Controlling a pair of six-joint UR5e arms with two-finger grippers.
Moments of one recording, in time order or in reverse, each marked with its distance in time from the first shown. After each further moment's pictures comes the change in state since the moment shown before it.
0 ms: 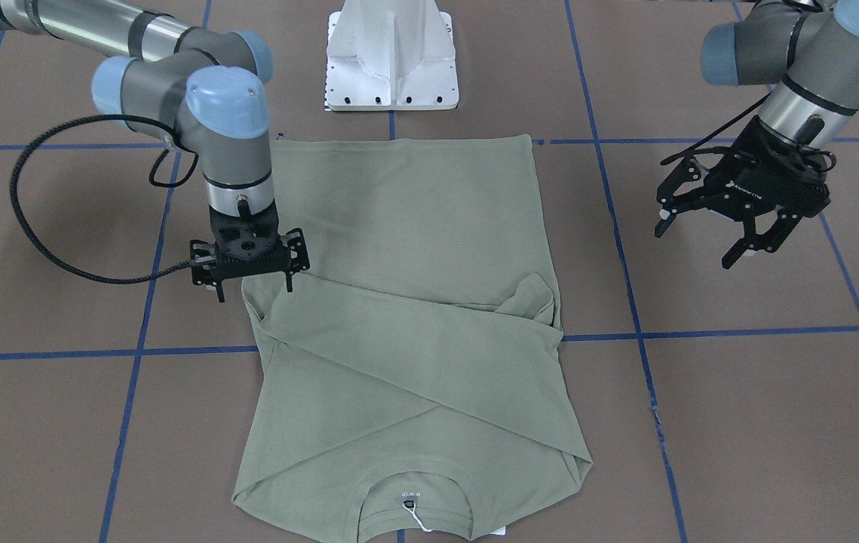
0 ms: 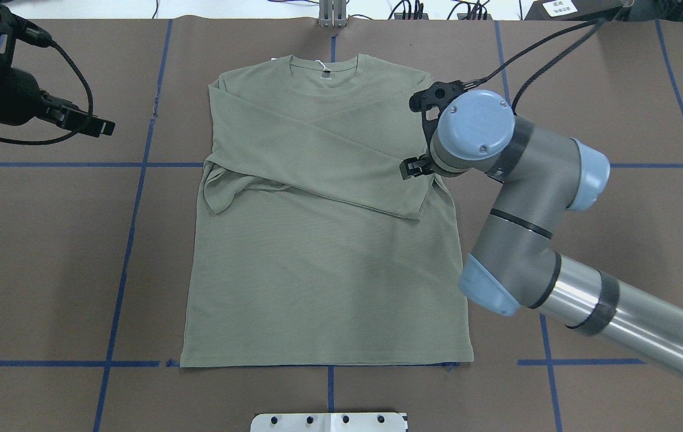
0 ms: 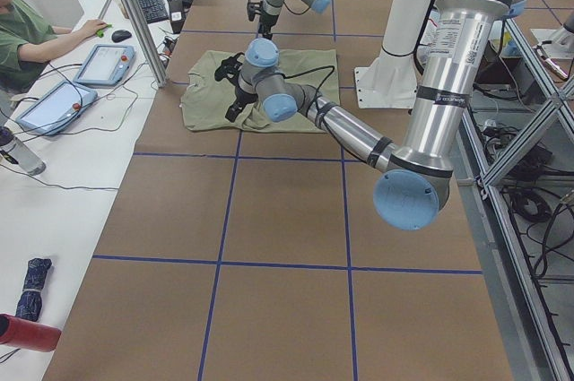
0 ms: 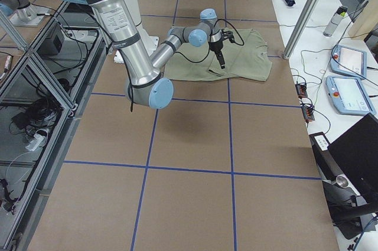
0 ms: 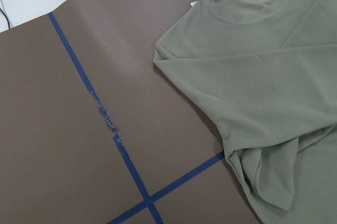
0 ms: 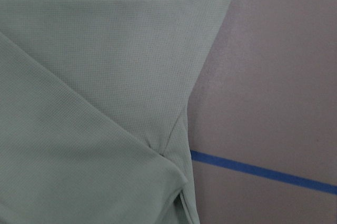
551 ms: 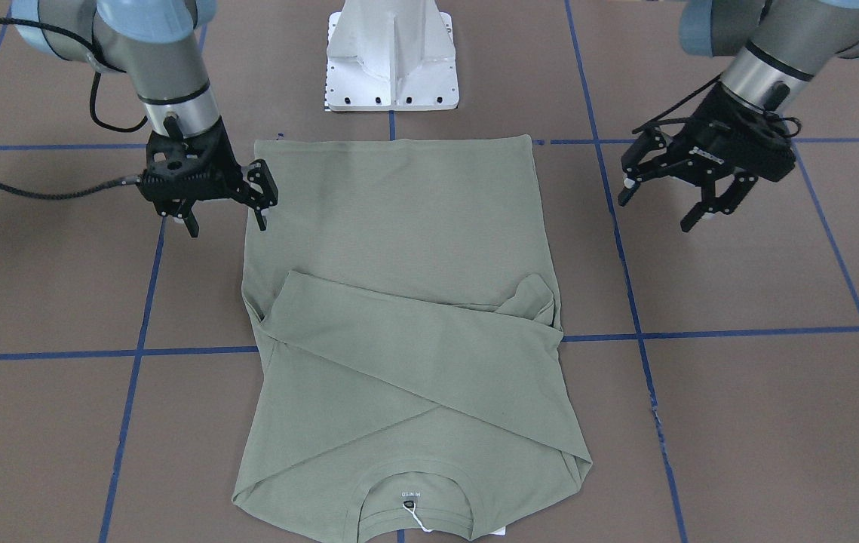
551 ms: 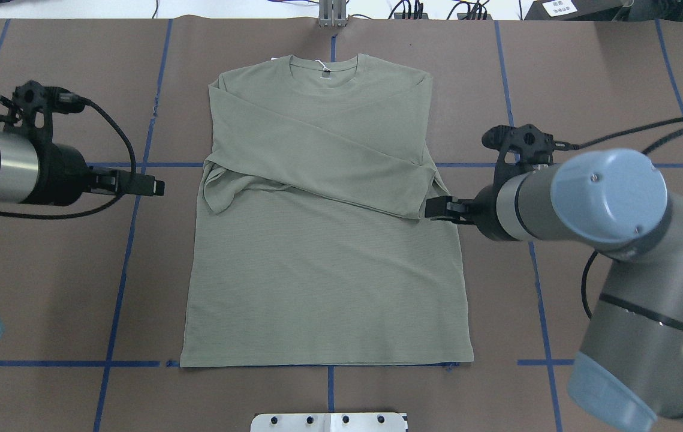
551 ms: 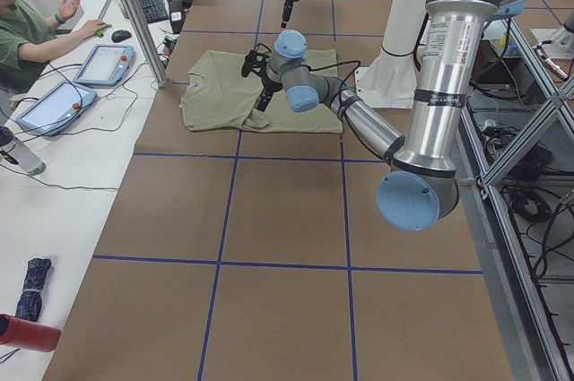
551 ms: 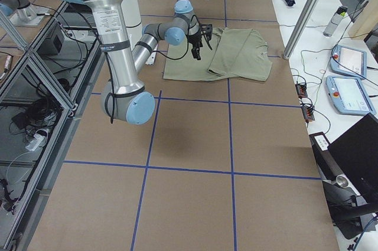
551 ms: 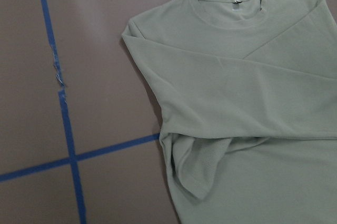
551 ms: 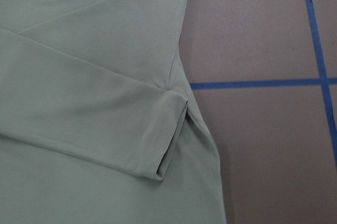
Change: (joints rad) left arm 0.286 0.096 -0.209 -0.006 0.188 -0.483; right arm -0.131 -0.256 0.376 0.094 0.011 0.525
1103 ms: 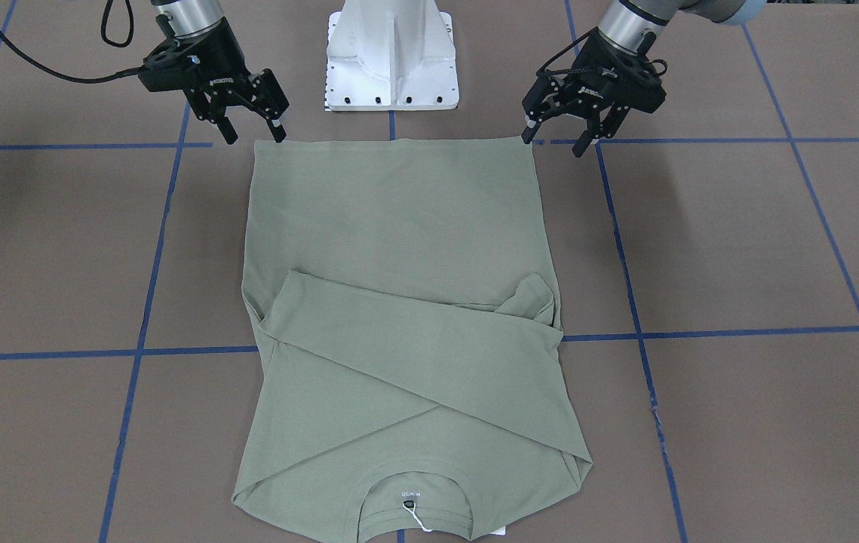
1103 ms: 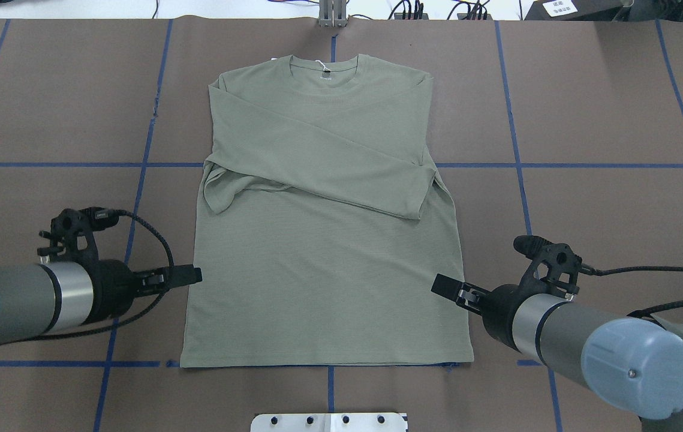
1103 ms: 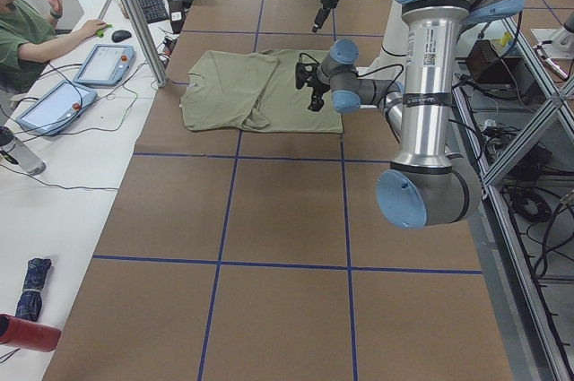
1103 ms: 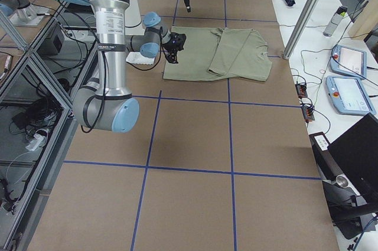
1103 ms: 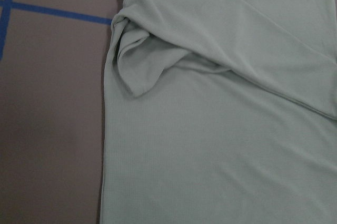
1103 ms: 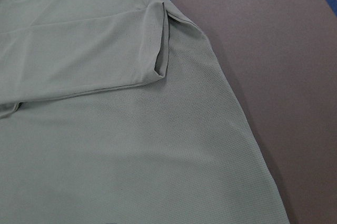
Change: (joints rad) left arm 0.375 0.132 -0.059 -0.100 0.347 -0.464; right arm -0.310 -0.219 0.081 0.228 -0.347 0.388
